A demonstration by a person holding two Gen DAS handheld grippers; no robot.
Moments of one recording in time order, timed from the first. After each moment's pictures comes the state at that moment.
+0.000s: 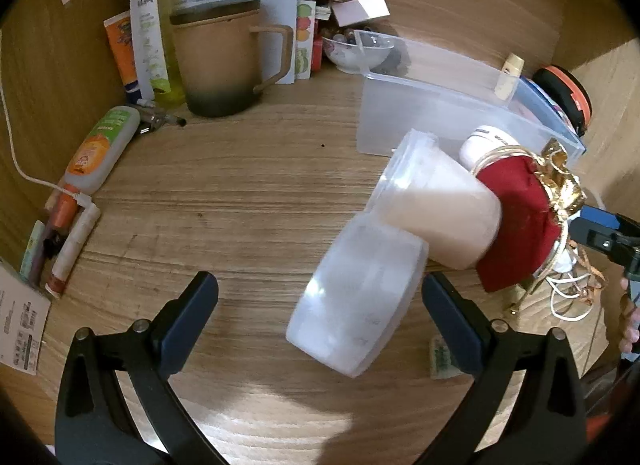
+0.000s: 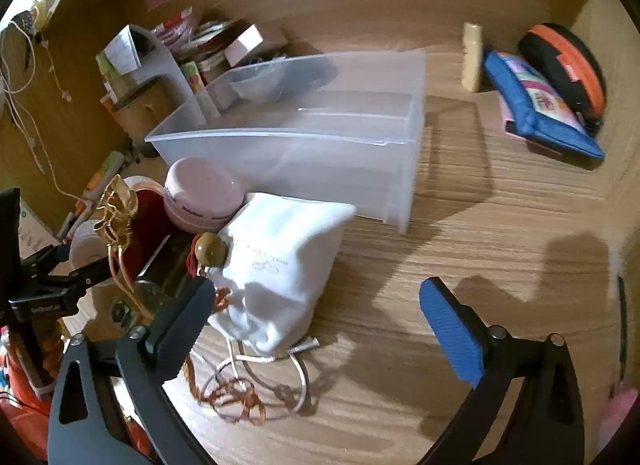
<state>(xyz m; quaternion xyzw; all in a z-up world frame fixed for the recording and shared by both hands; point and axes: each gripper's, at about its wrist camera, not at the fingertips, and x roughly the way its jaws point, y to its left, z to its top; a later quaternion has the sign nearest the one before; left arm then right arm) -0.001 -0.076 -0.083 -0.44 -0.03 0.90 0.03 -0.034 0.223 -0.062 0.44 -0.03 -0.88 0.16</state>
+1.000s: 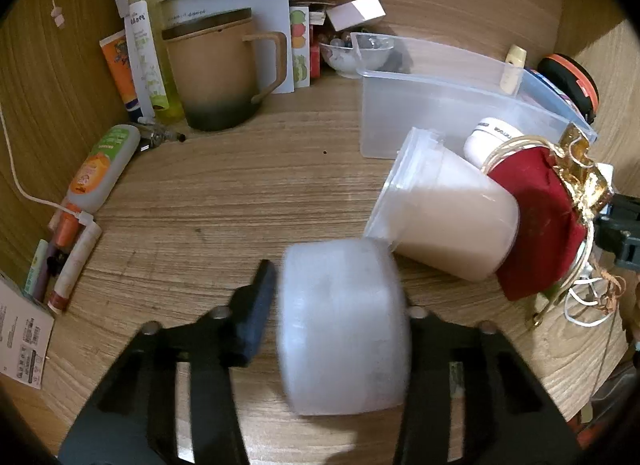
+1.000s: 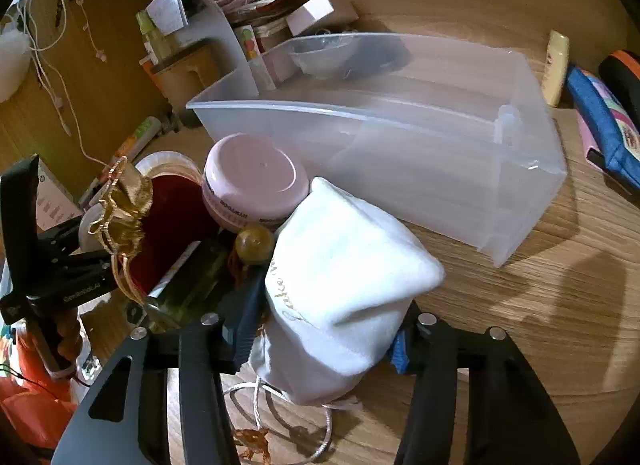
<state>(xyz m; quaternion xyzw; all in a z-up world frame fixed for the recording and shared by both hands) -0.008 -0.068 -0.088 -0.42 0.01 0.91 0.02 -0.047 0.186 -0.072 0.44 0.00 -0.87 0.23</state>
